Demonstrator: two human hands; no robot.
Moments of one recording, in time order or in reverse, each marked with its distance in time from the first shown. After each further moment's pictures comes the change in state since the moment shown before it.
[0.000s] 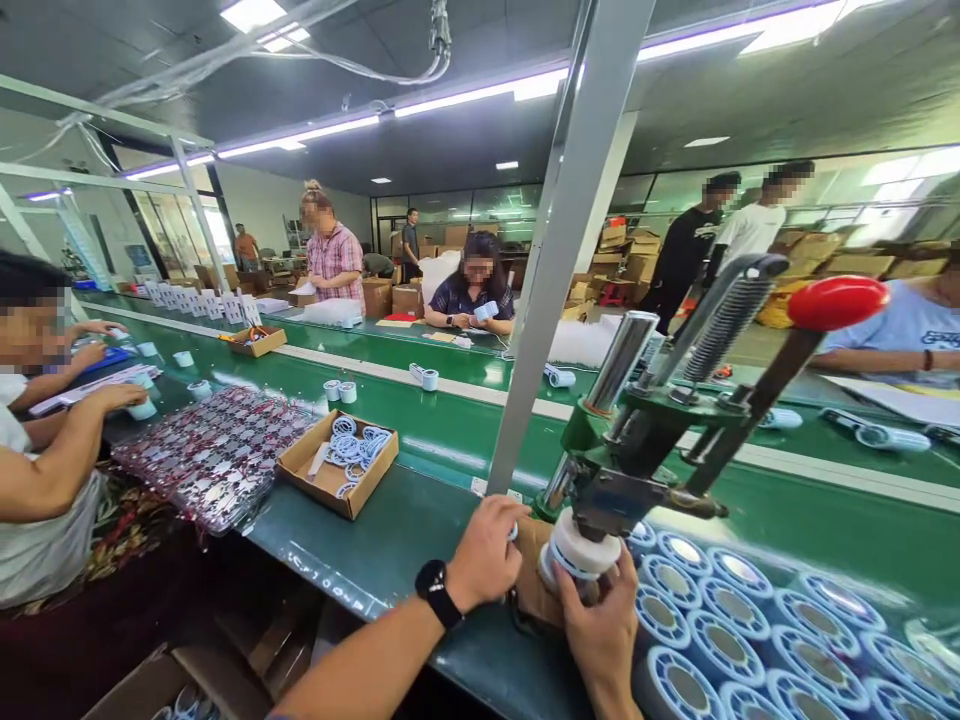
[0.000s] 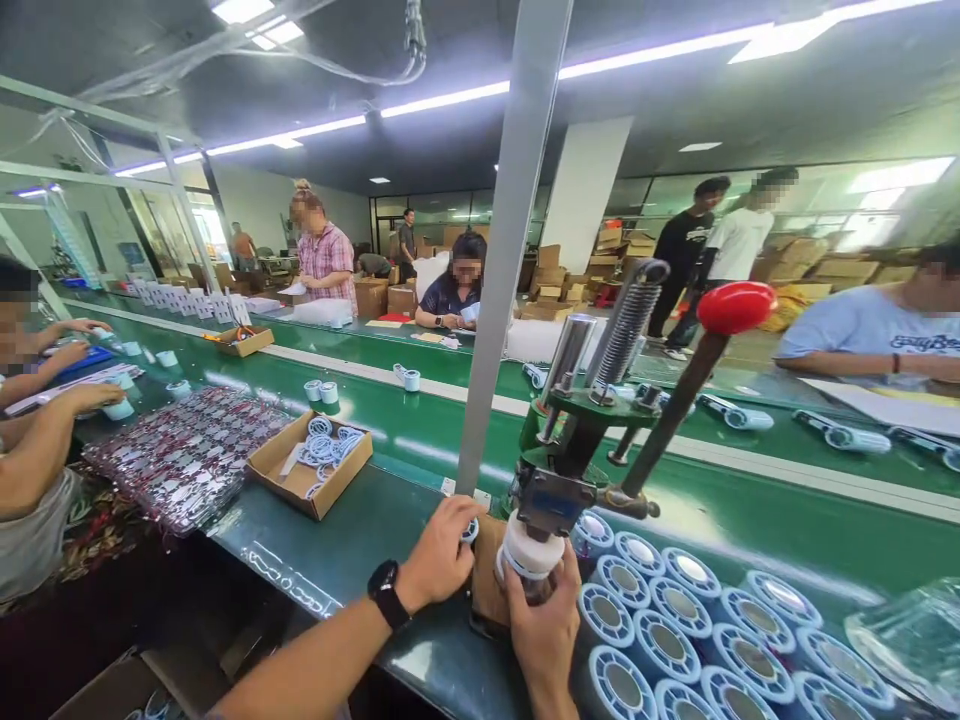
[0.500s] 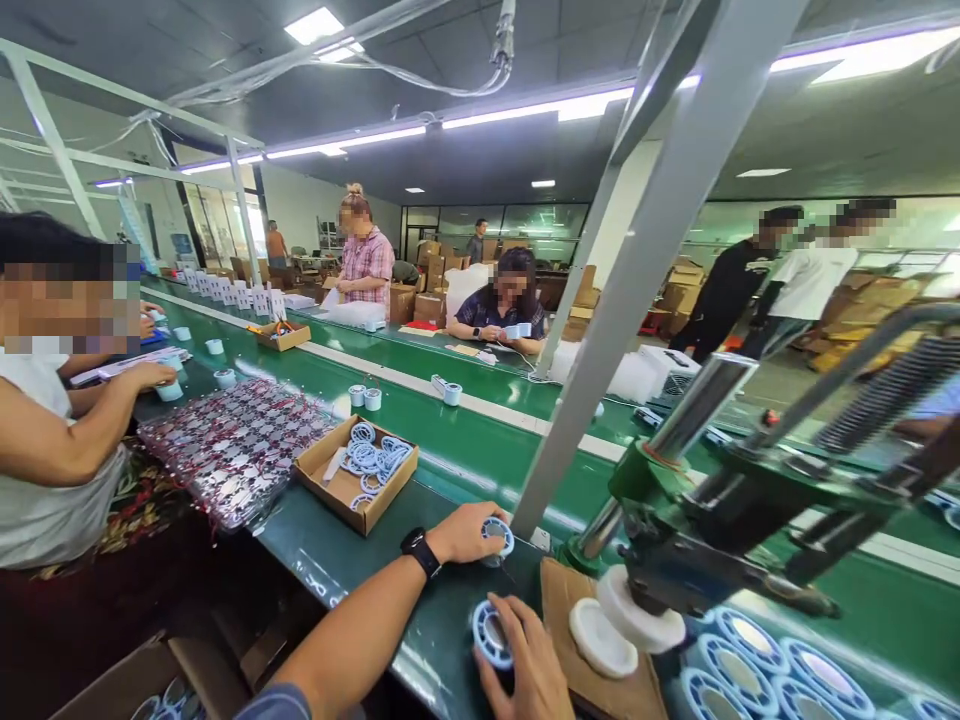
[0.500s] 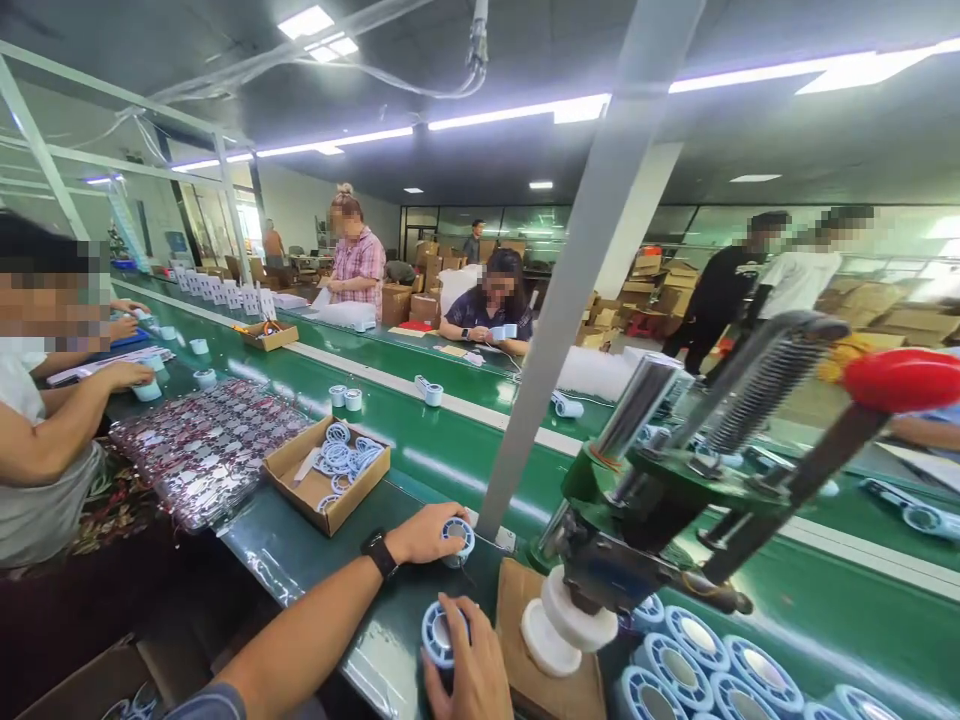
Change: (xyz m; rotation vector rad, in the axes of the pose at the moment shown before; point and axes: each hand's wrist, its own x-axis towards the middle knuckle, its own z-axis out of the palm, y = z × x) left_hand 0.026 -0.076 -0.053 0.040 -0.193 -0.172; right_hand -0.058 0.010 0.034 -0.268 -0.521 -0.825
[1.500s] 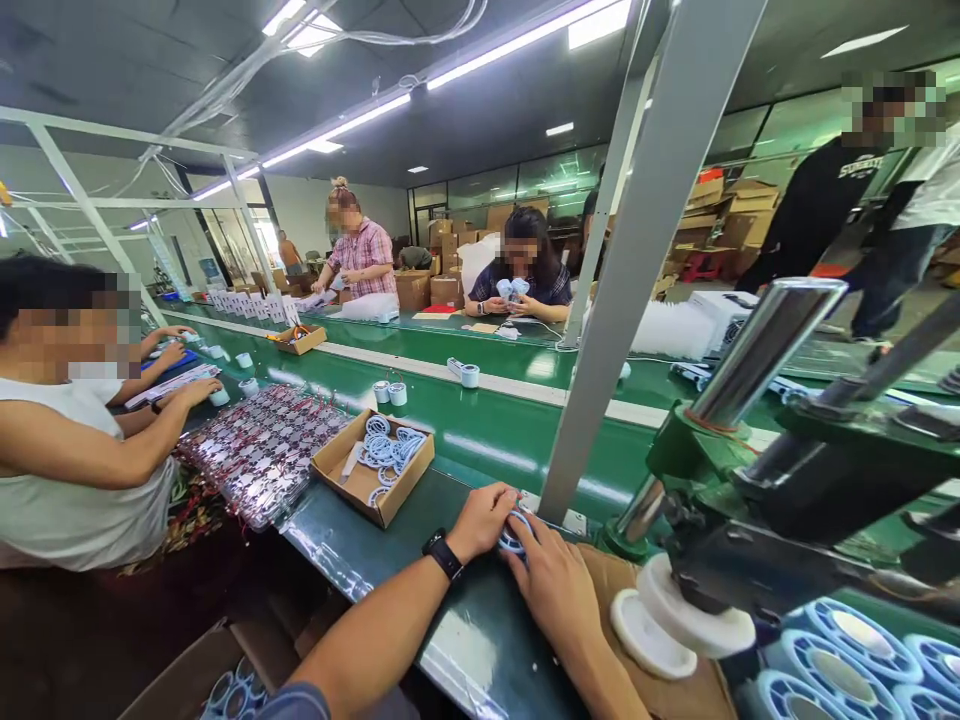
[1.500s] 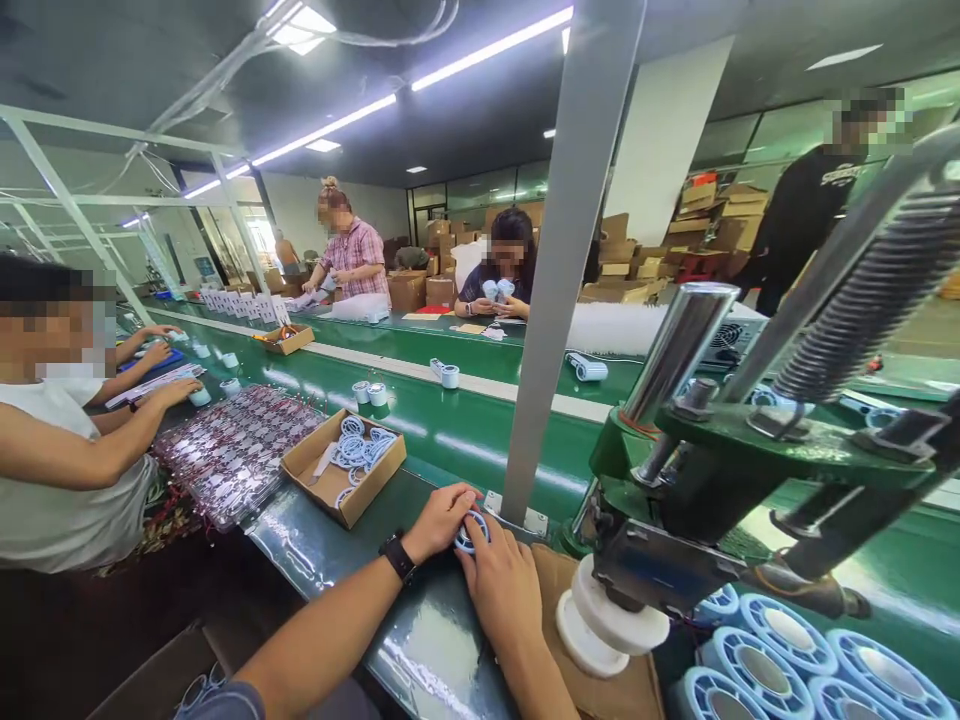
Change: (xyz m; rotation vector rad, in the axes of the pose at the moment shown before) left_hand 0.006 0.000 0.011 -0.243 0.267 -0.199; right_hand 0.086 0.026 0.016 -0.235 -0.219 0.162
